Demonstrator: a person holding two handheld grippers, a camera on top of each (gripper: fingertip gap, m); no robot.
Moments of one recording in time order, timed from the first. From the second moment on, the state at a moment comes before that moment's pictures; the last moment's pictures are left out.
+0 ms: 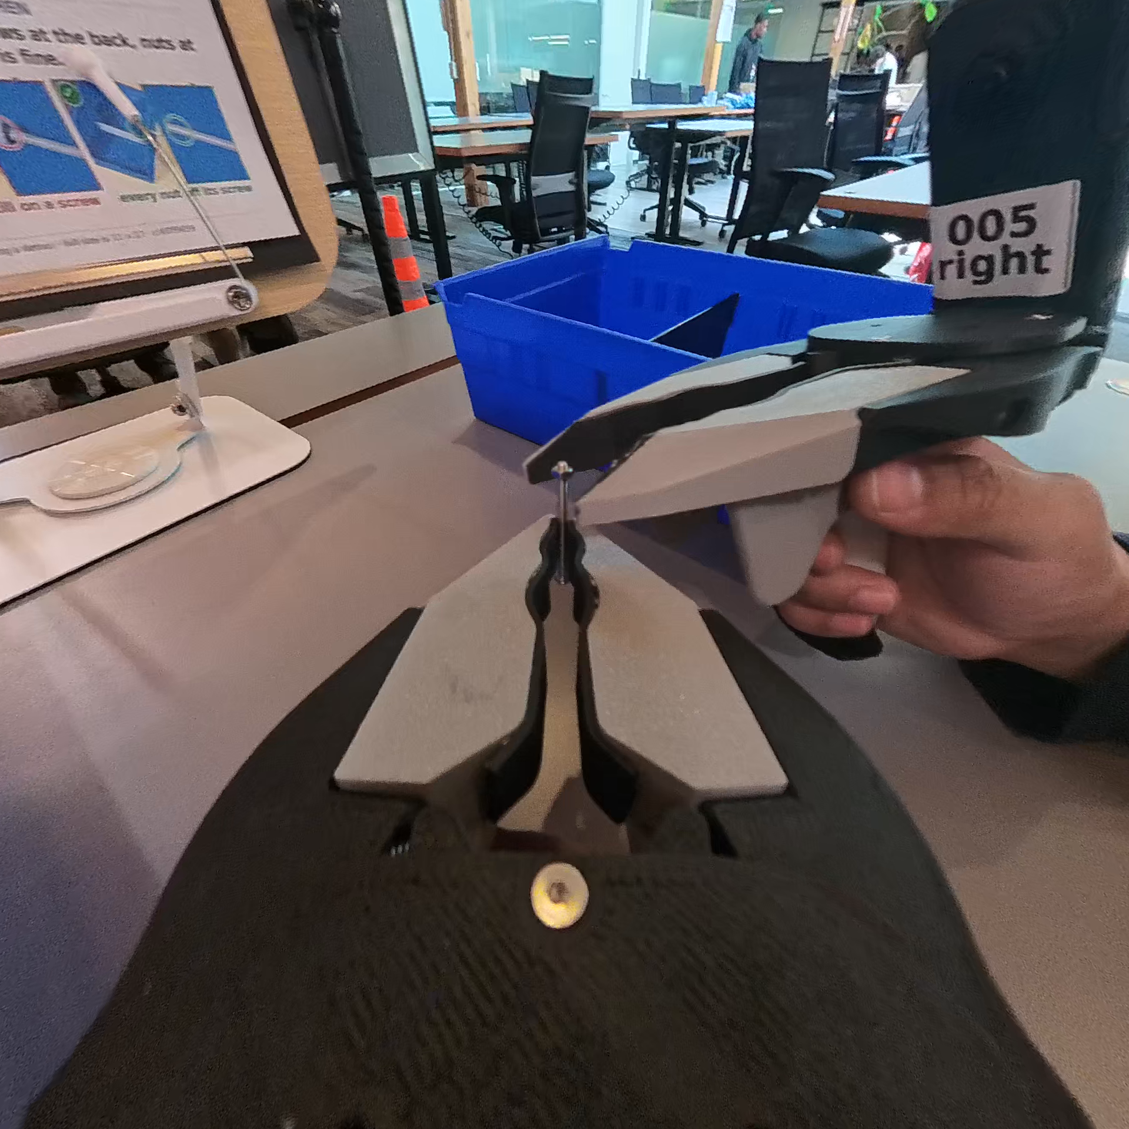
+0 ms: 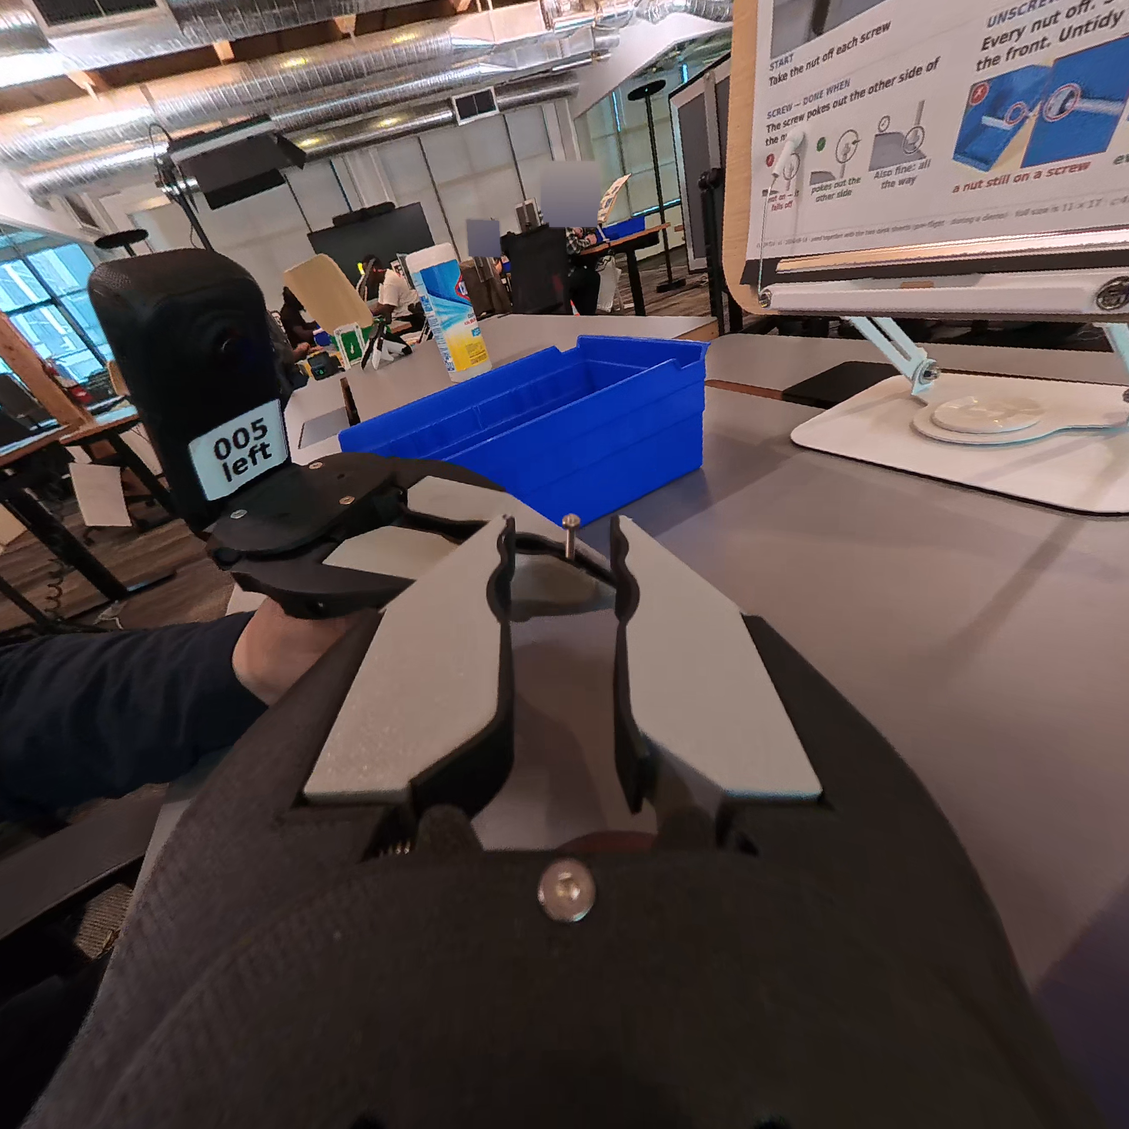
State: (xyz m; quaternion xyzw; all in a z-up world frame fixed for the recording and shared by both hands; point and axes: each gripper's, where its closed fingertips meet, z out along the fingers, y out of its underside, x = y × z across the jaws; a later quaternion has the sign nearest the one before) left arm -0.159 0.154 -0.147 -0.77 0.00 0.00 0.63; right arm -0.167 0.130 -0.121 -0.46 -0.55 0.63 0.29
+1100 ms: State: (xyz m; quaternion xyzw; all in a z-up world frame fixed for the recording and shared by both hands) left arm -0.136 0.155 -0.146 -0.77 0.05 0.00 0.63; right arm -0.163 0.110 -0.115 -0.43 -0.56 0.64 0.29
